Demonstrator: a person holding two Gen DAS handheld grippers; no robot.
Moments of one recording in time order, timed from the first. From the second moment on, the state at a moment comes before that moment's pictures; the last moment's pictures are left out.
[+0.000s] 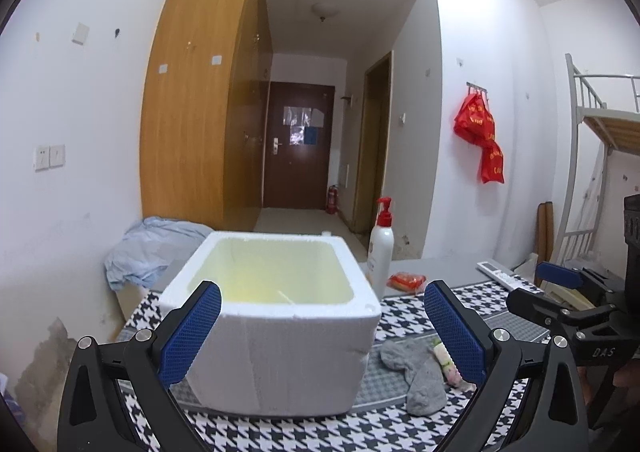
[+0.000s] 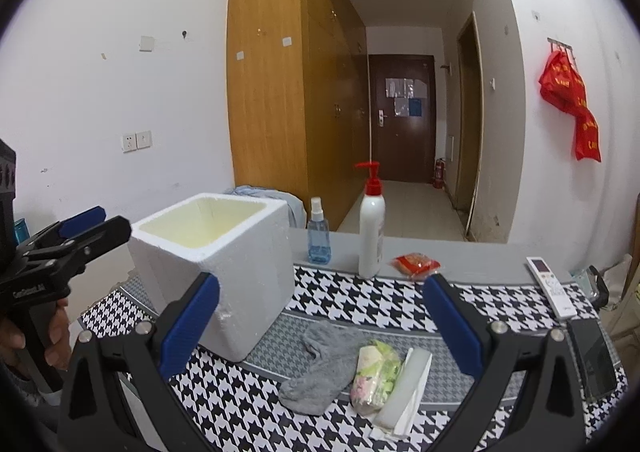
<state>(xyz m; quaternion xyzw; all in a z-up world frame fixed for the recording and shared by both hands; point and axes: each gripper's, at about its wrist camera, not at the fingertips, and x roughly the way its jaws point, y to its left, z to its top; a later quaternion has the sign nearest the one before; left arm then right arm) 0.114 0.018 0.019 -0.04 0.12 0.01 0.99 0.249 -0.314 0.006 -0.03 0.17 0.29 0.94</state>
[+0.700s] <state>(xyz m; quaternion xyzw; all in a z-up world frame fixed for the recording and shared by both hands) 0.118 0.006 -0.007 -0.03 0.15 0.00 0.99 0.247 -0.312 -0.017 -0.05 0.20 0.28 0.94</state>
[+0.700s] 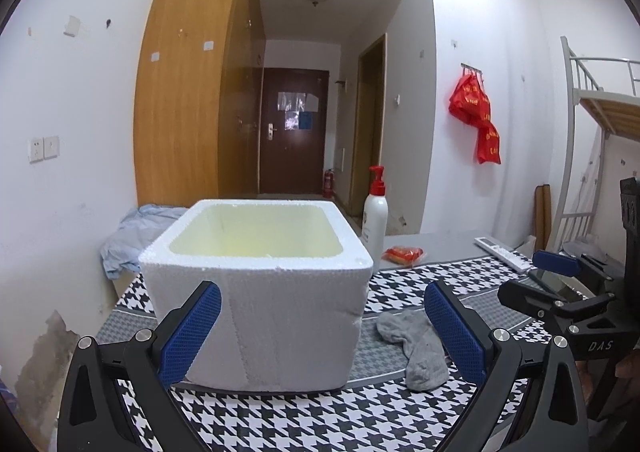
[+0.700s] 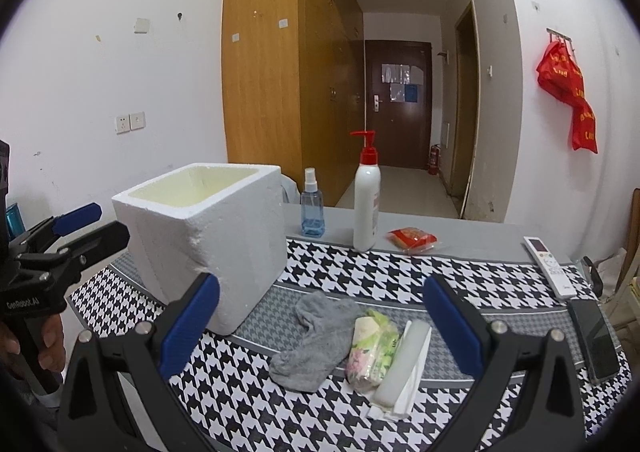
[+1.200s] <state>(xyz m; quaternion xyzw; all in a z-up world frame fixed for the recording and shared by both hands) 0.128 -0.013 -0.022 -0.02 0.17 -0.02 0.99 0.253 -0.322 -0.025 -0.05 0.21 0.26 0.94</state>
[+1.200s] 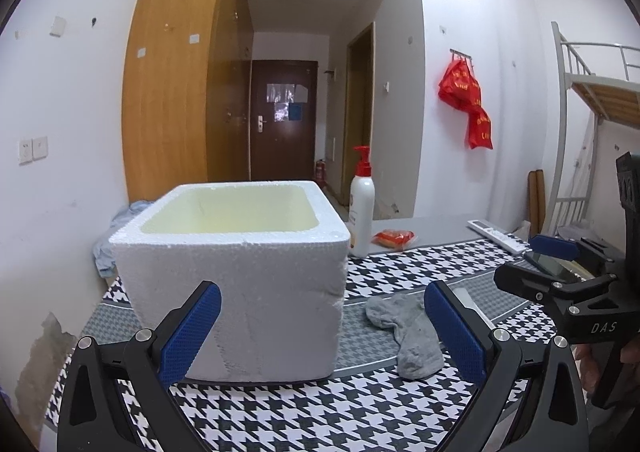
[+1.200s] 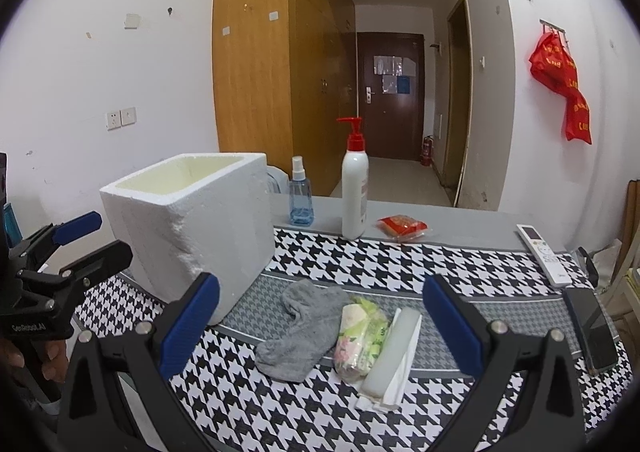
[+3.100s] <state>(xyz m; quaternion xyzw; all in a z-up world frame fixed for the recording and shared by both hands) 0.191 -0.071 -0.077 0.01 0.28 -0.07 0.96 0.300 -0.355 -0.104 -0.06 0.36 0.21 0.91</state>
